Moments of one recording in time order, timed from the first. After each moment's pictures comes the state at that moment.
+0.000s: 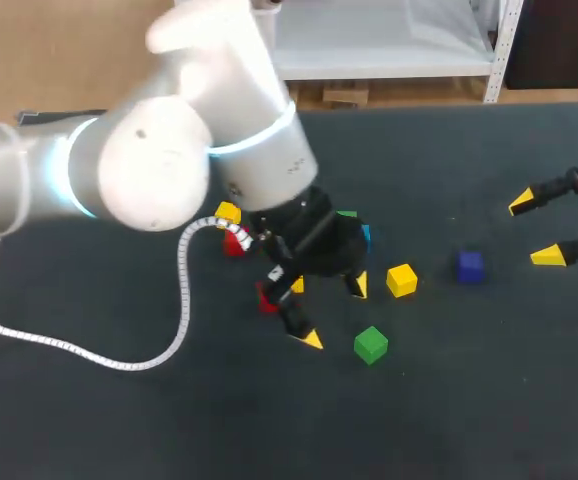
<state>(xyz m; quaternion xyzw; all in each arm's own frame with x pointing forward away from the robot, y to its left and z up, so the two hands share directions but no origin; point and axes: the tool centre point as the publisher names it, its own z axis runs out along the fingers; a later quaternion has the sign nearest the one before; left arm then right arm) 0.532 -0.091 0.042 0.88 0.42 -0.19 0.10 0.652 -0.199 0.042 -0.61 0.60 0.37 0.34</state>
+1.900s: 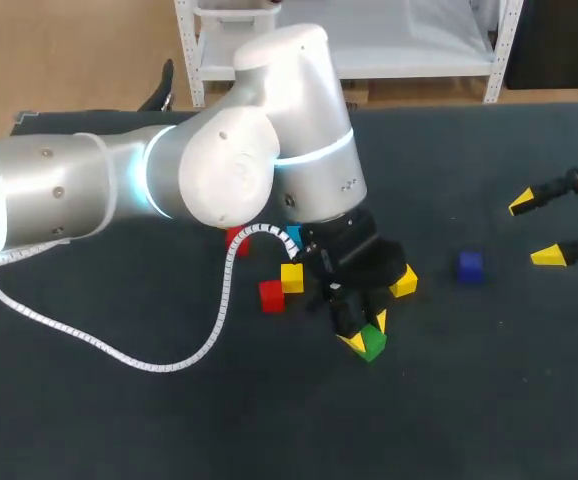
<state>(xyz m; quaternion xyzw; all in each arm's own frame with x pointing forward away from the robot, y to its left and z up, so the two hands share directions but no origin) 0.529 -0.128 0.000 0.90 0.38 -0.23 0.06 0.652 -0.199 0.042 -0.61 0.60 0.37 0.34</state>
